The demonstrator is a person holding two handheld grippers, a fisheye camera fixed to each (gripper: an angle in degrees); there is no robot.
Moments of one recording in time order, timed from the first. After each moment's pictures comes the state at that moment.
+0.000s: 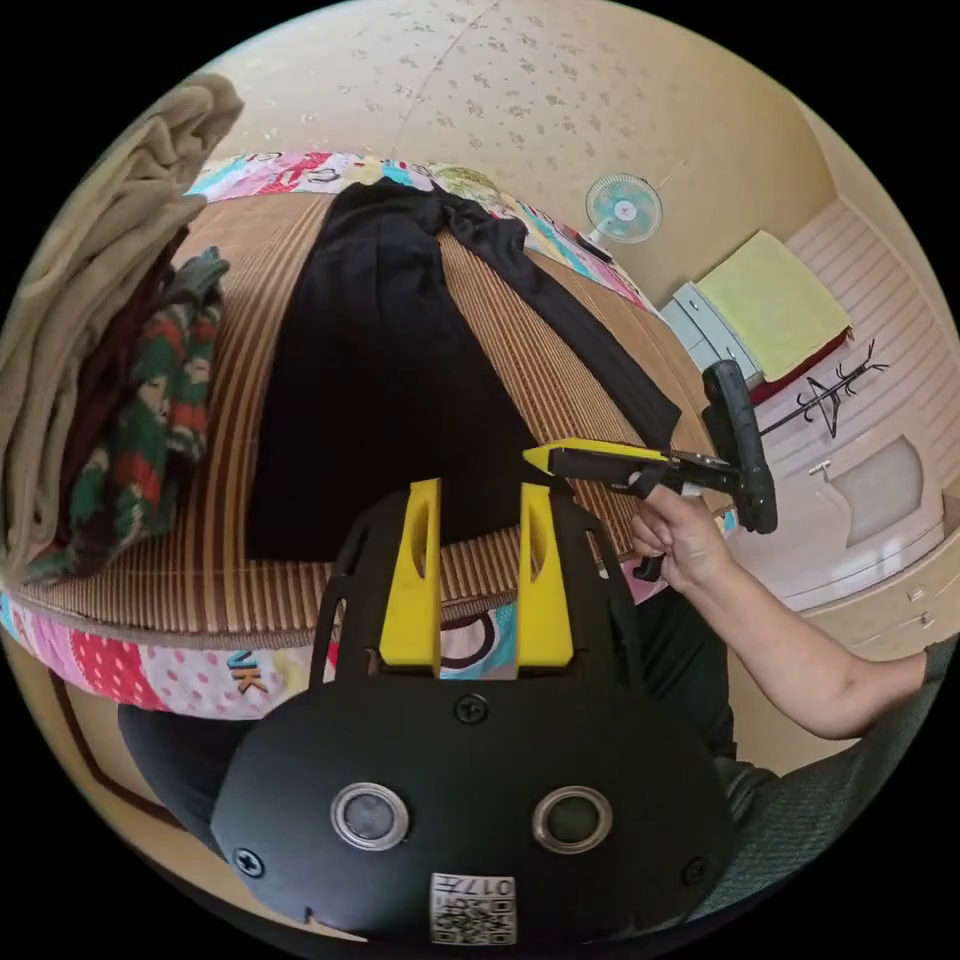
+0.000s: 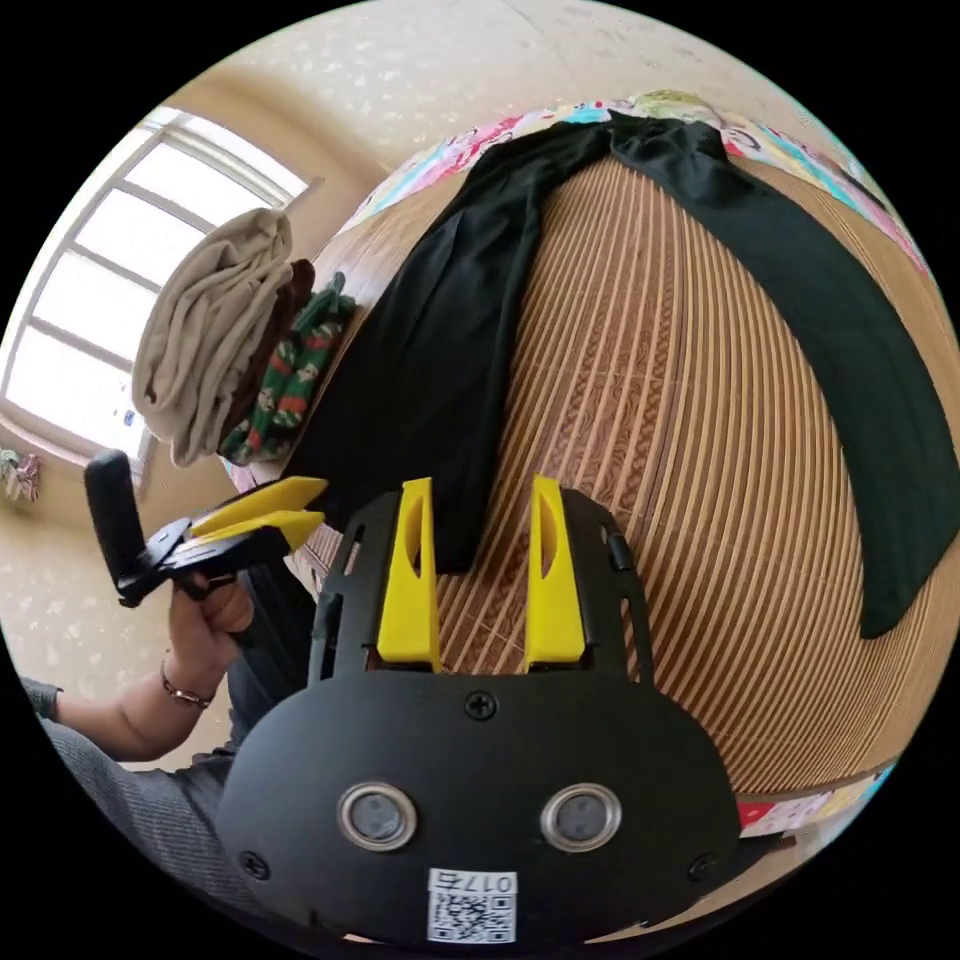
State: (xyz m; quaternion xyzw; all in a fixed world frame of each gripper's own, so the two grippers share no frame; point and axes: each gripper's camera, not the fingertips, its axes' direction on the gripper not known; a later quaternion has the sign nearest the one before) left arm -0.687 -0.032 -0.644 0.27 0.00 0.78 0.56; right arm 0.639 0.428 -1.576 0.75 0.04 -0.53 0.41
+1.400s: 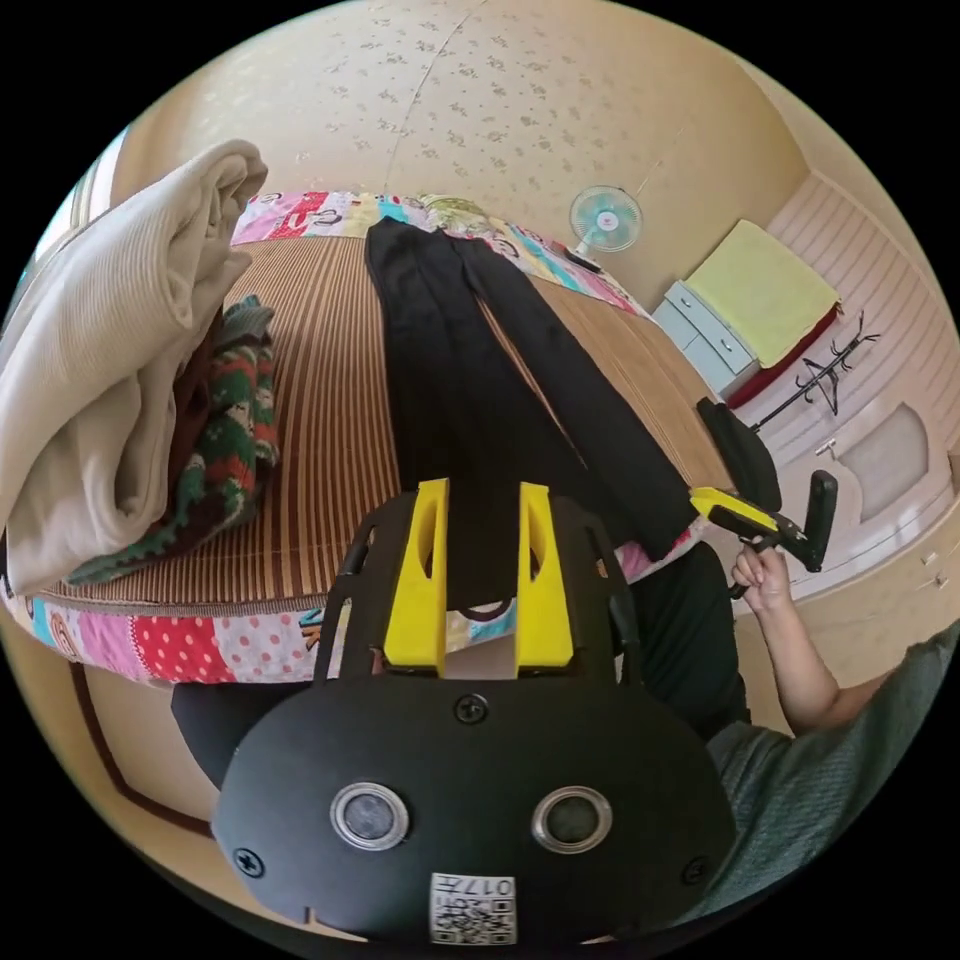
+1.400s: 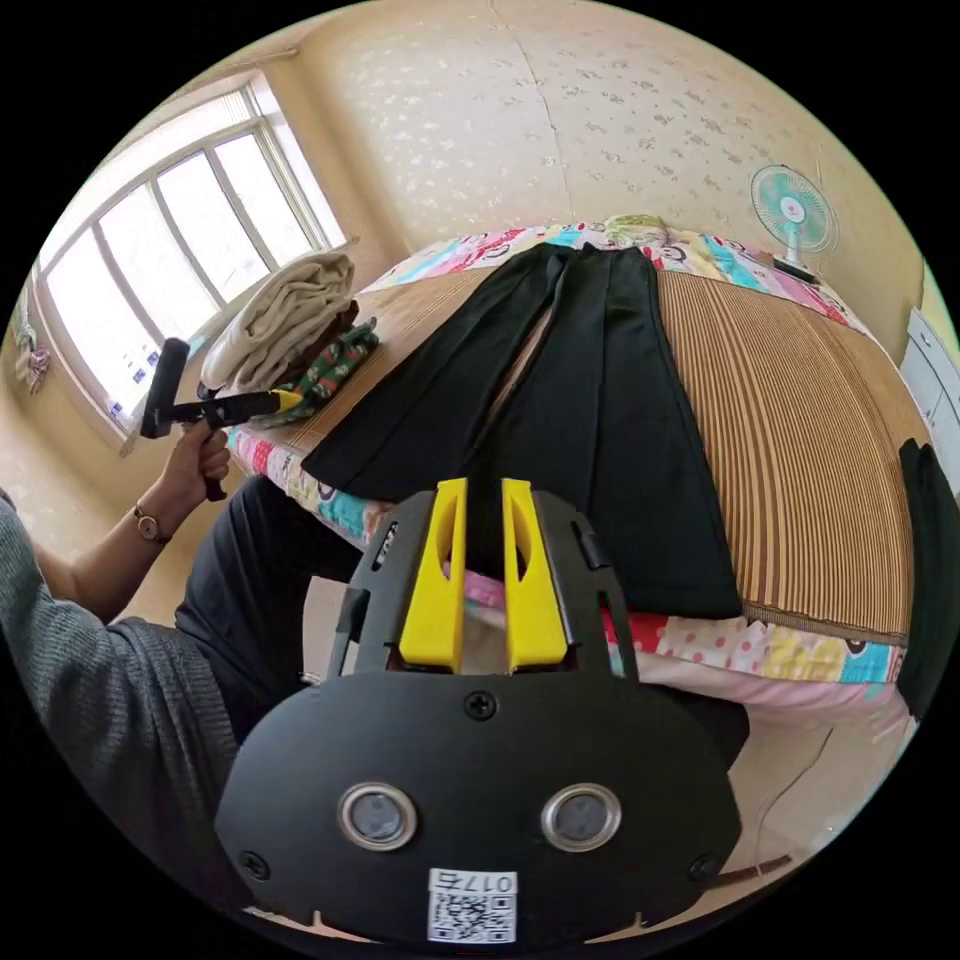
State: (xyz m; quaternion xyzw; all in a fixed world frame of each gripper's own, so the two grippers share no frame) left arm -0.734 -0.006 -0.819 0.30 -0.02 0.79 0.53; right arm 1.013 0.454 -1.456 0.83 0.03 -0.50 0.26
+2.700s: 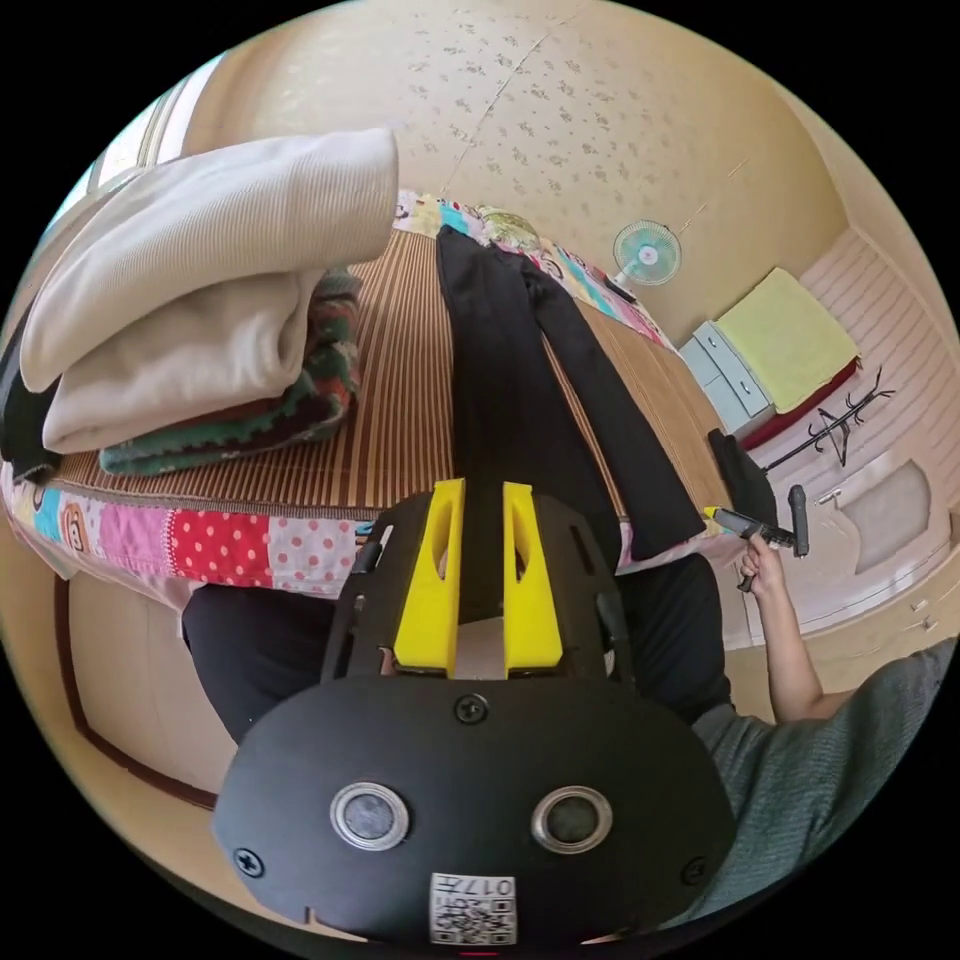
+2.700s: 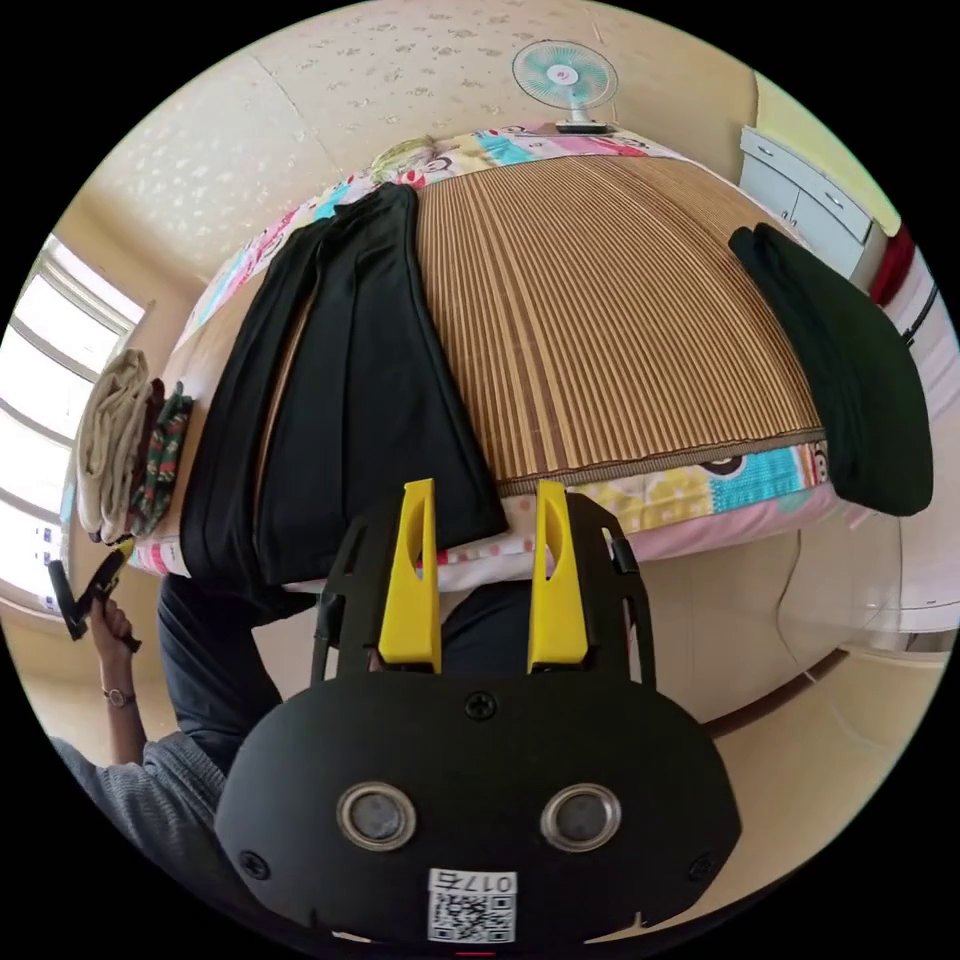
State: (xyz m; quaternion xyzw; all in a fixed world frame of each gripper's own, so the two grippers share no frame) left arm -0.873 -0.052 -0.899 0.32 0.03 0.76 0.57; right arm 1.132 0.552 -1.487 0.84 -0.08 -0.30 0.44
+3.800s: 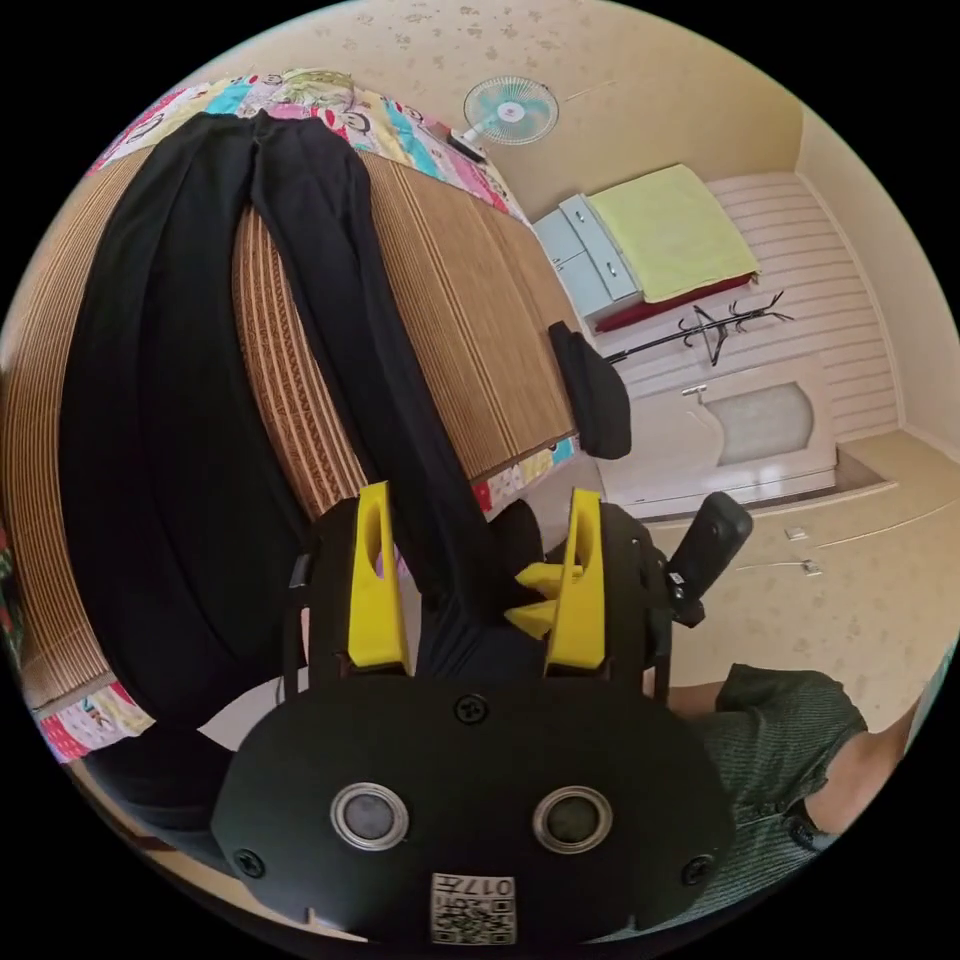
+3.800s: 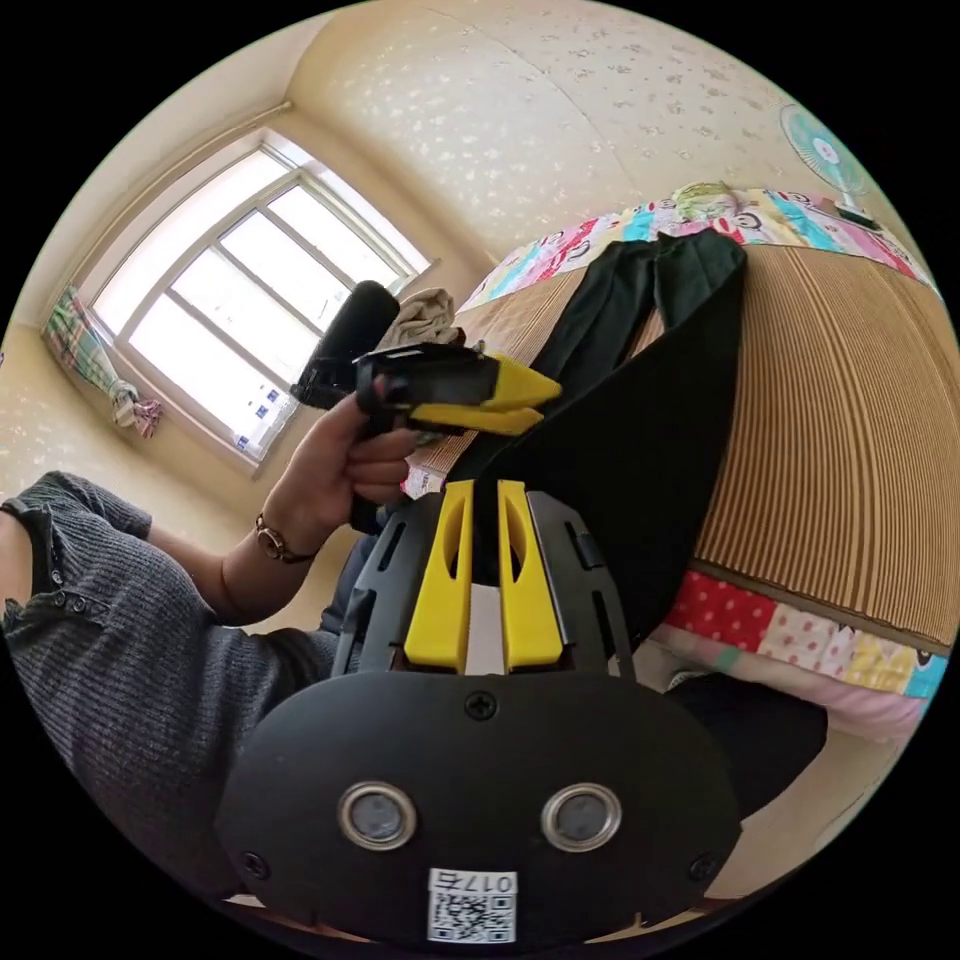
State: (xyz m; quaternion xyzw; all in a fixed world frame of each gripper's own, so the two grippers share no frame) left arm -0.783 0.134 -0.812 0.01 -0.04 0.83 0.56; right arm 1.129 0.635 -1.316 0.71 -0.04 -0.64 0.29
